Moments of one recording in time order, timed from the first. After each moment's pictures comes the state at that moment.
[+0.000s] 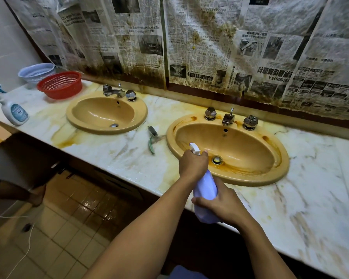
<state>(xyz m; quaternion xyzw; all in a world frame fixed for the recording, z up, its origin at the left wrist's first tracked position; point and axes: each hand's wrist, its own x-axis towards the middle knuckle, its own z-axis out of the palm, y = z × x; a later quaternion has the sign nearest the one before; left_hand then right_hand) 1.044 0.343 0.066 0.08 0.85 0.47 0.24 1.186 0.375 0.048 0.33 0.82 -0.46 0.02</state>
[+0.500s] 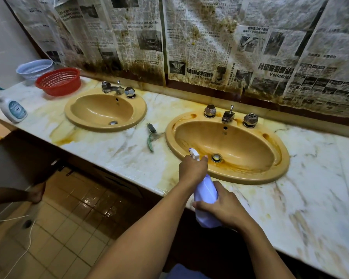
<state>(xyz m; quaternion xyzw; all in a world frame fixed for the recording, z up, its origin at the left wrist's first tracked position) 1.053 0.341 0.047 0.07 0.85 0.45 0.27 1.194 0.382 0.031 0.33 0.84 -0.43 0.06</state>
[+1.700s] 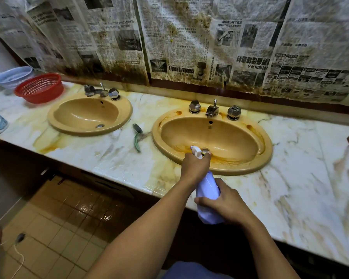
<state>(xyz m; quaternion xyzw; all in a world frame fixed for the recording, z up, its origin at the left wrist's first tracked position) 1.089 0.373 0.044 0.10 0.82 0.47 0.30 1.231 0.405 0.023 0.37 0.81 -0.46 0.02</state>
